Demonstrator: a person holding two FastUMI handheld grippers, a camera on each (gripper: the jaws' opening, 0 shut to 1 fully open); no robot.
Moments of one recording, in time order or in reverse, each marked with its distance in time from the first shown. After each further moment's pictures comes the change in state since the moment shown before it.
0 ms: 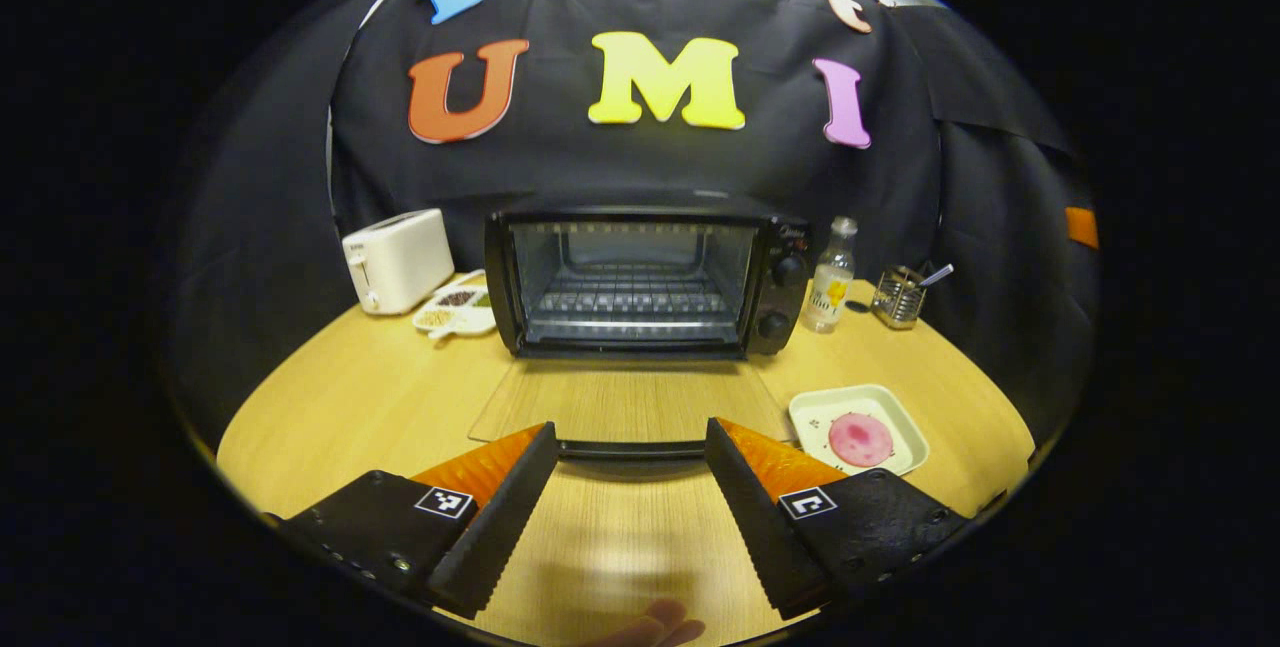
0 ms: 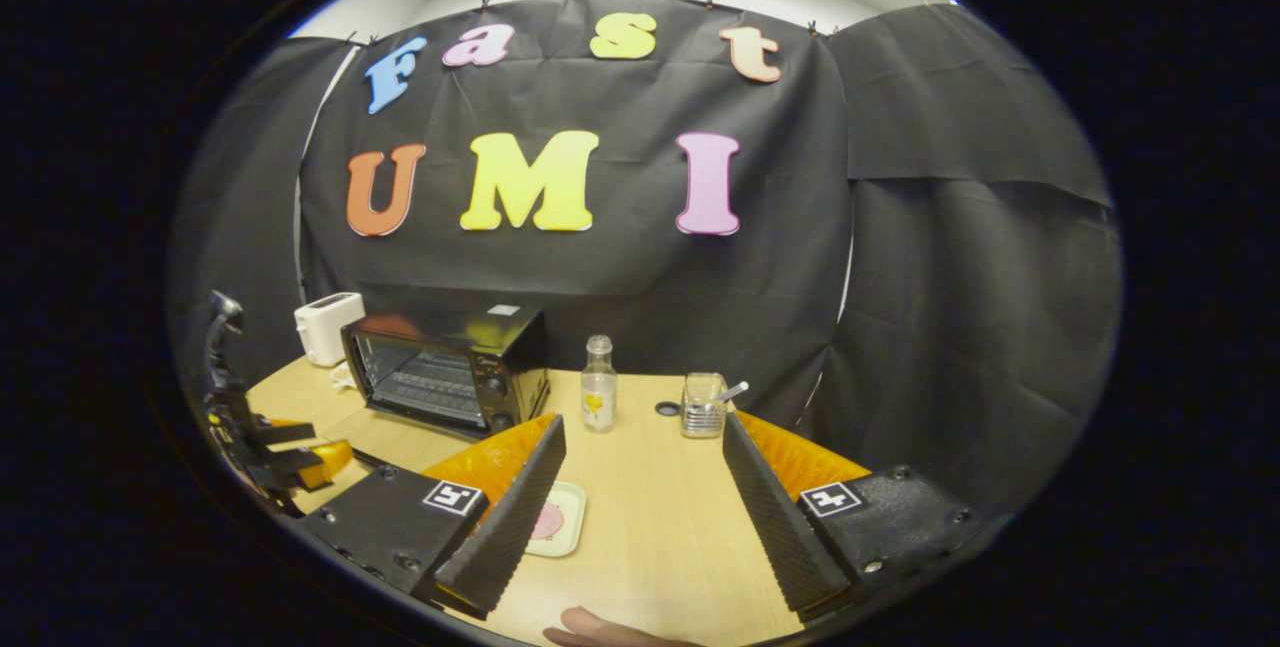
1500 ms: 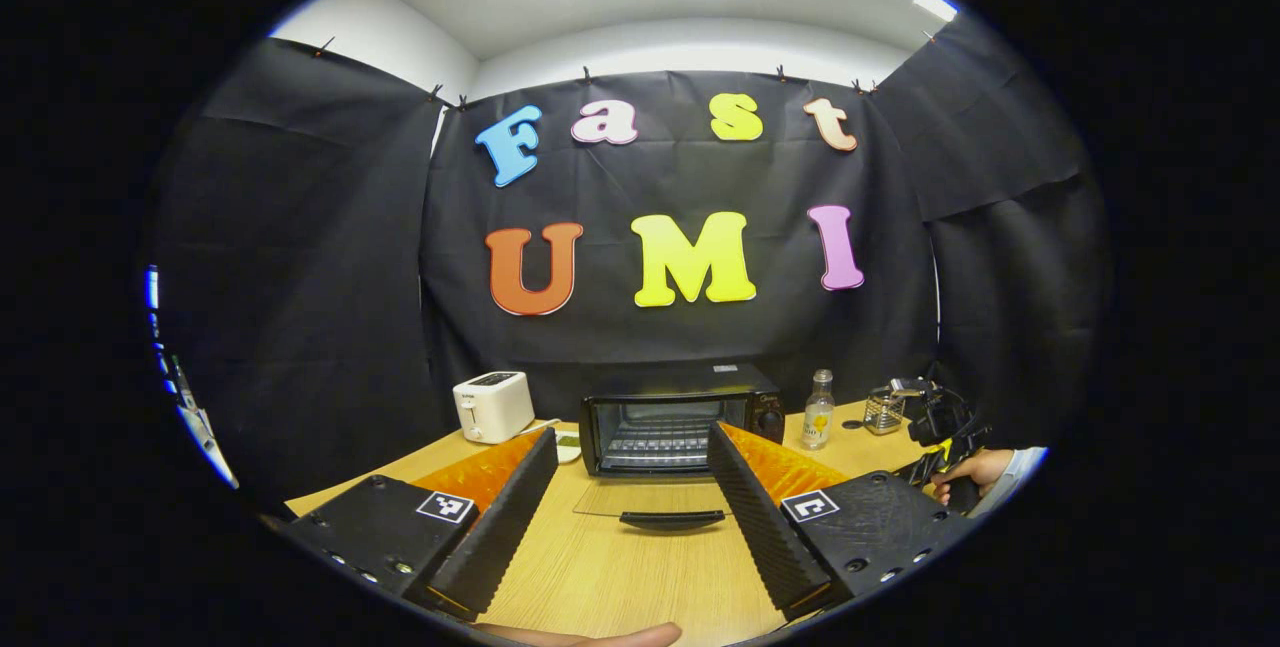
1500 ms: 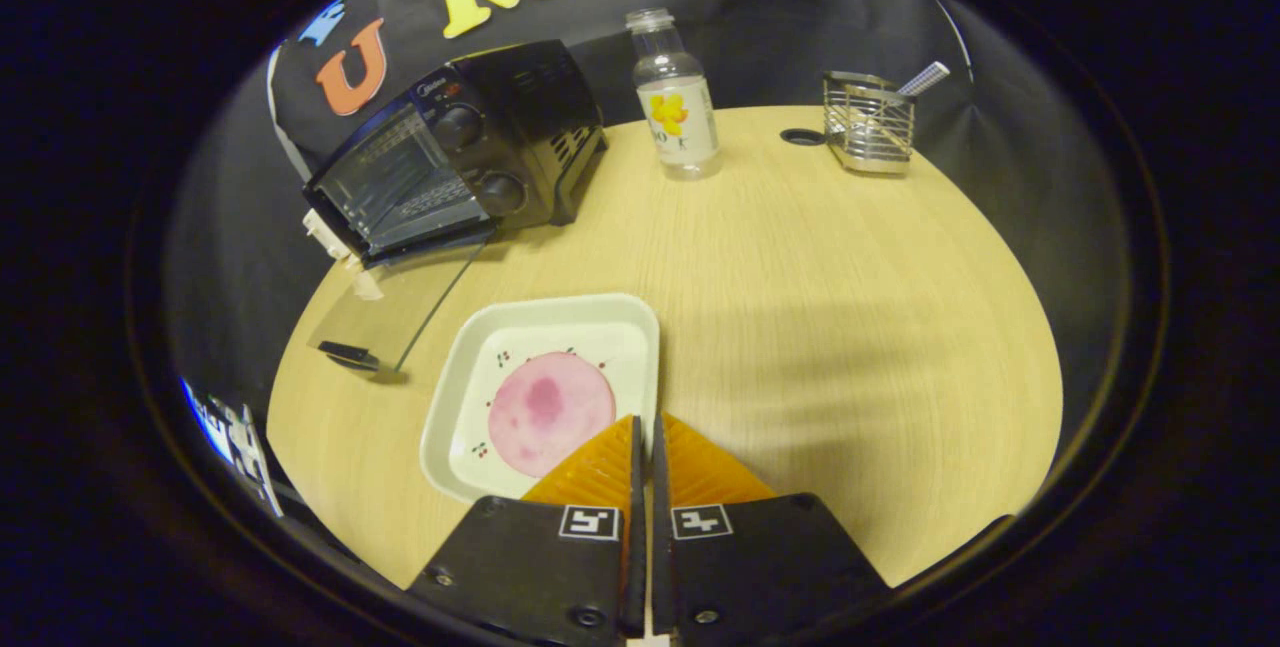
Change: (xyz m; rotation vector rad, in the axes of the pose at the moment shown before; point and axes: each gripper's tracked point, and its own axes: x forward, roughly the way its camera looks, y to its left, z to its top) left arm -0.166 0.009 0.073 0.038 -0.358 0.152; right arm 0.149 0.078 -0.235 0.175 0.640 0.326
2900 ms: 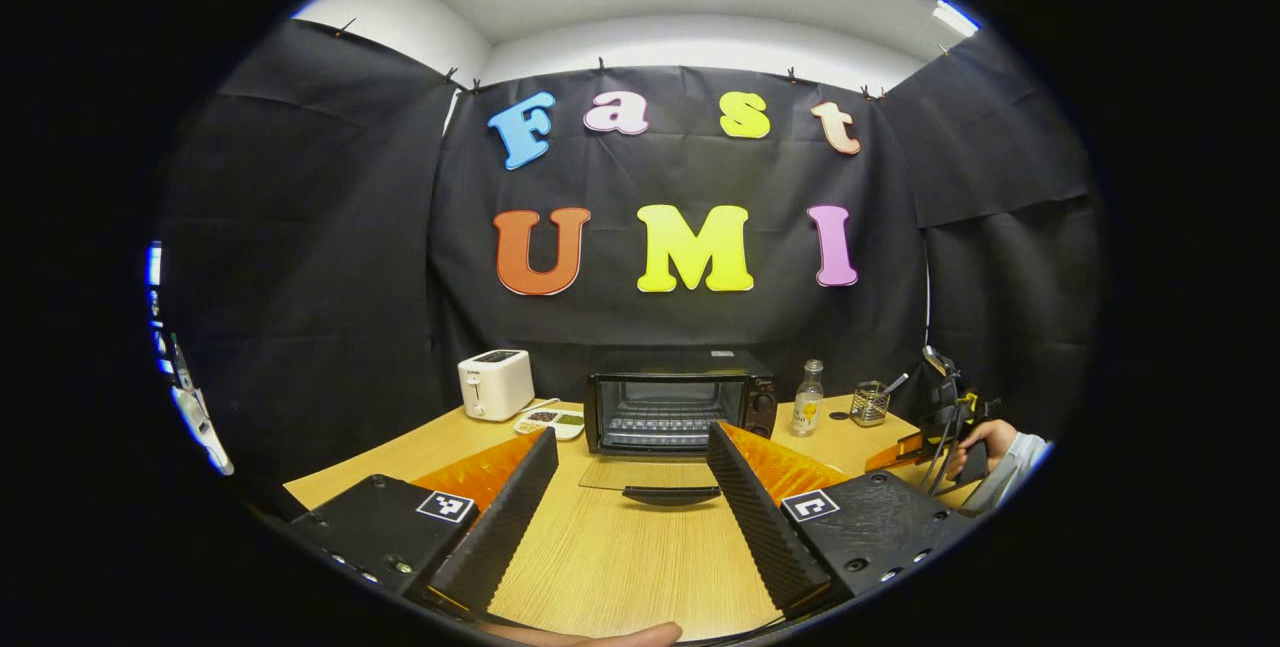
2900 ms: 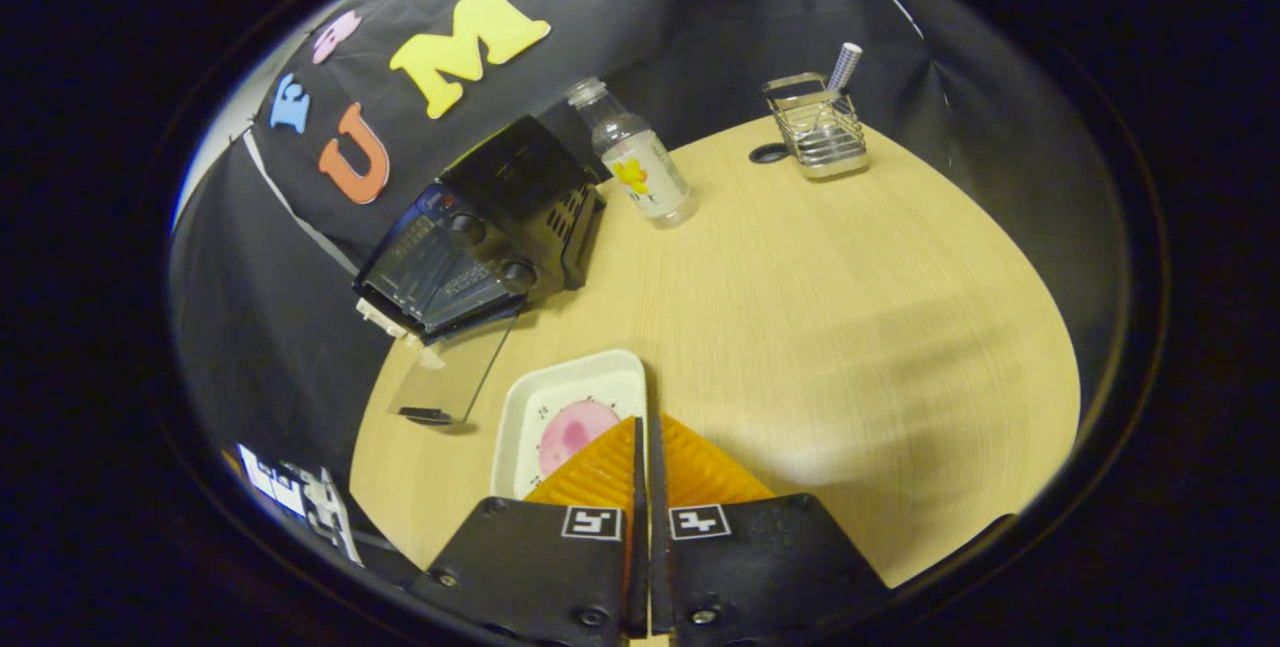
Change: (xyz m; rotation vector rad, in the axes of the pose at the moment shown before) left arm -0.035 0.013 -0.005 -0.050 0.029 -0.041; right arm -0.041 -0.014 0.028 0.145 -0.127 0.146
